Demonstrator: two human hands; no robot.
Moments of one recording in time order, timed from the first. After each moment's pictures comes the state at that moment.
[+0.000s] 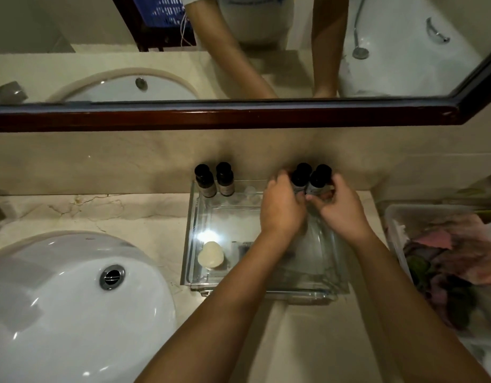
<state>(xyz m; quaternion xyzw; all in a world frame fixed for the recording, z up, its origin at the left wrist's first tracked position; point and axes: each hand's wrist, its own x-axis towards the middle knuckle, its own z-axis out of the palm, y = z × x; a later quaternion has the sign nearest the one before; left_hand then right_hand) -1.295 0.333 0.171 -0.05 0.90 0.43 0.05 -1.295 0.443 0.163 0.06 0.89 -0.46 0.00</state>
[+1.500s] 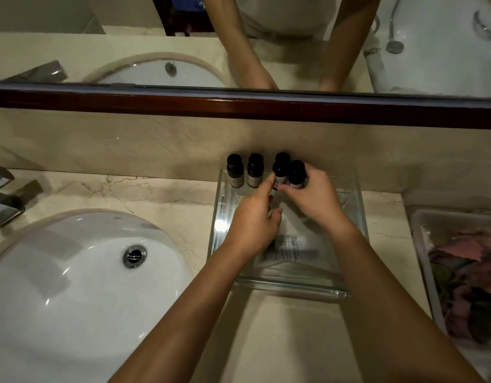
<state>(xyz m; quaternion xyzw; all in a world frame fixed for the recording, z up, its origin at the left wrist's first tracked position) -1.257 0.243 0.171 -0.01 0.89 0.45 0.08 -1.314 0.368 0.158 -0.02 0.86 -0.51 0.07</state>
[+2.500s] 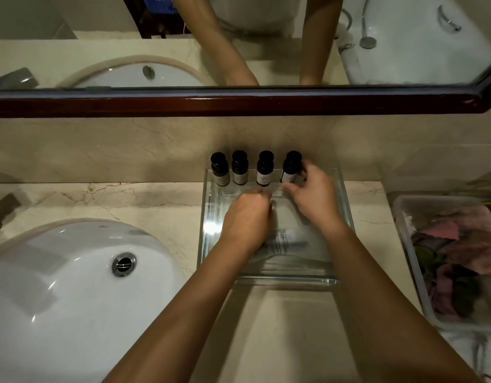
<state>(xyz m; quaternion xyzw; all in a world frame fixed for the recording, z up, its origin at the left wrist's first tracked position) -1.266 0.253 0.169 0.07 0.98 0.18 0.10 -1.305 0.382 0.148 0.07 0.91 -0.42 0.02</state>
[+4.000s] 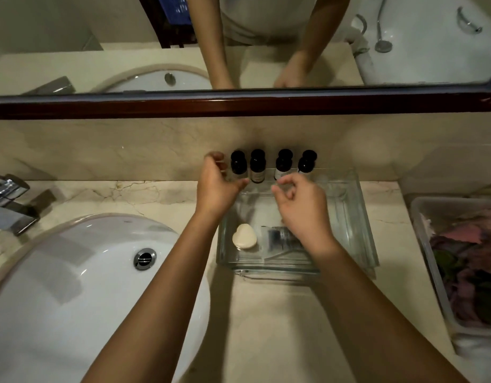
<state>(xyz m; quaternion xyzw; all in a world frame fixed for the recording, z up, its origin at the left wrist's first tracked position) -1.288 0.189 0.180 -0.18 0.85 0.50 0.00 -1.261 0.334 0.175 0.04 0.89 -0.46 0.00</state>
